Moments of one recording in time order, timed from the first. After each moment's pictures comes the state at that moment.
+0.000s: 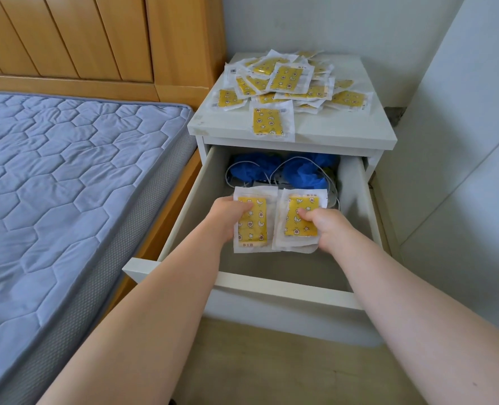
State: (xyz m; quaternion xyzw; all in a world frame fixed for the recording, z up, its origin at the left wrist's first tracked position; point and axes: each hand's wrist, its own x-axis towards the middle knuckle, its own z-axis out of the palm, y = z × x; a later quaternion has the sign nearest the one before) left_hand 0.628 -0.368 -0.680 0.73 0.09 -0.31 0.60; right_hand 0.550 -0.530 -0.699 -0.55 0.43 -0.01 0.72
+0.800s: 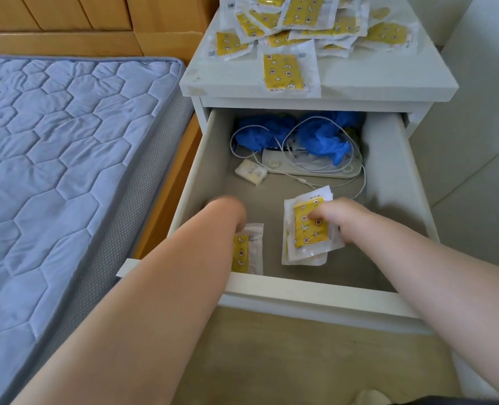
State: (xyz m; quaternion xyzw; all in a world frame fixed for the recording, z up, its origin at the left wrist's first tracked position) left_hand 0.669 -0.359 -0.727 0.89 -0.24 -0.35 -0.16; right_hand 0.569 -0.525 -0.742 -0.67 0.47 0.15 0.55
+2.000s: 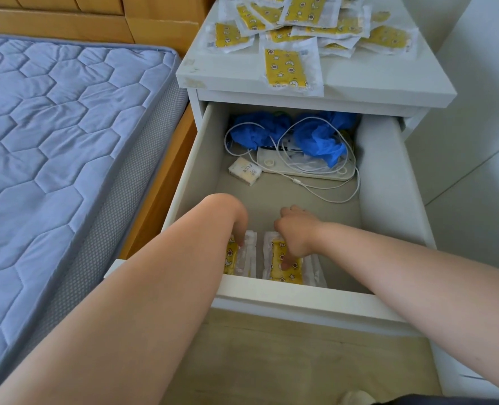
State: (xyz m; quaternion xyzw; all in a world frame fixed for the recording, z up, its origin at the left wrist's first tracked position) left_hand 0.681 -0.371 -0.742 0.81 -0.33 -0.42 -0.24; right_hand 0.583 -0.483 -0.755 -0.95 -0.01 0.31 -0.01
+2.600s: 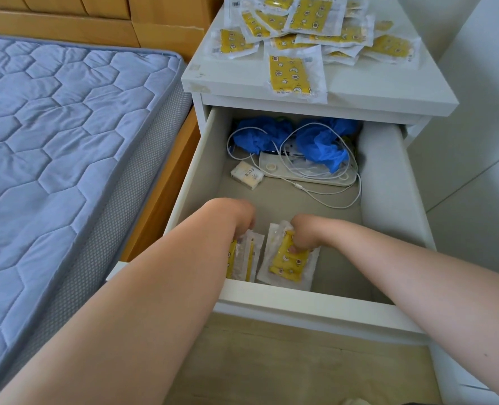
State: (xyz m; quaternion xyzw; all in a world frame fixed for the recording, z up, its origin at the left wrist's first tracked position) left_hand 0.679 -0.369 -0.741 0.85 -0.38 -0.34 -0.15; right_hand 0.590 -0.494 -0.749 -0.92 0.12 0.36 0.08
